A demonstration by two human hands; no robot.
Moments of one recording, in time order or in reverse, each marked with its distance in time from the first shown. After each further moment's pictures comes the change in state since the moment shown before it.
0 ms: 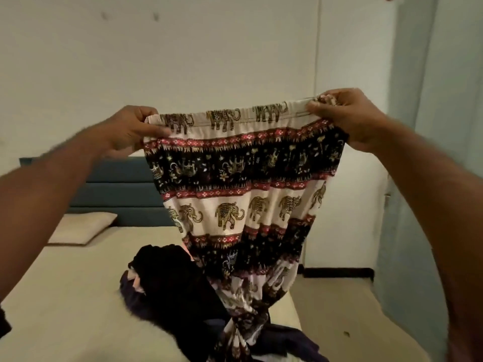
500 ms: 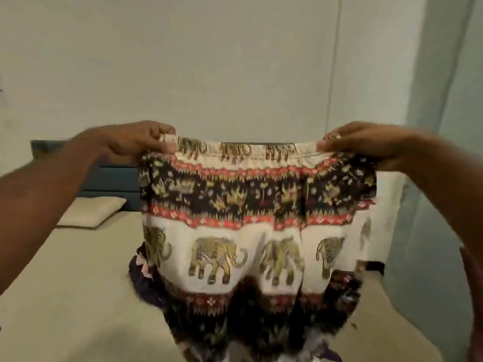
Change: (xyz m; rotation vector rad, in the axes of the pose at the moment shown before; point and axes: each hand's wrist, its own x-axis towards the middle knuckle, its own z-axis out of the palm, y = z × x) left_hand -0.007 -0.053 -0.021 0.142 -0.279 -0.192; right_hand -0.011 0.047 0.002 -0.085 -0.409 0.409
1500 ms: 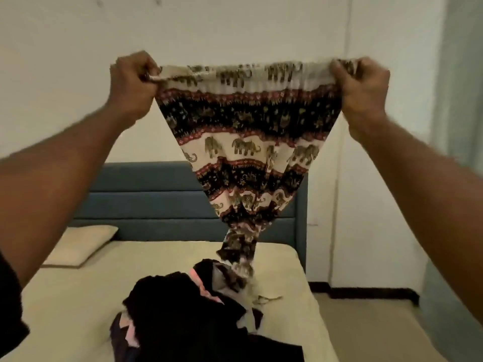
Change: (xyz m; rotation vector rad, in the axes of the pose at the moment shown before) left_hand 0.210 -0.003 -0.135 0.459 0.982 0.507; right_hand 0.263 -0.008 -0.058 0.163 0.967 -0.679
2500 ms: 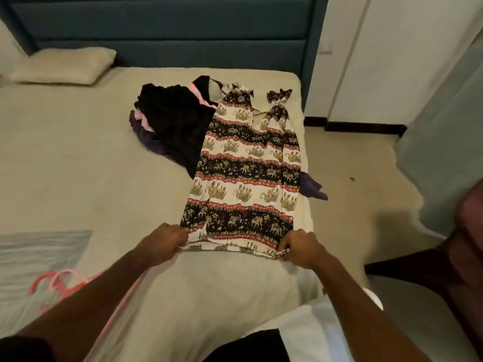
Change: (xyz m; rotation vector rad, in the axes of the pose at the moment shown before) left_hand -0.739 0.064 -0.090 0.392 -1.412 -0.033; right_hand -0.634 0.049 -0.259 -0.870 -1.575 0.707
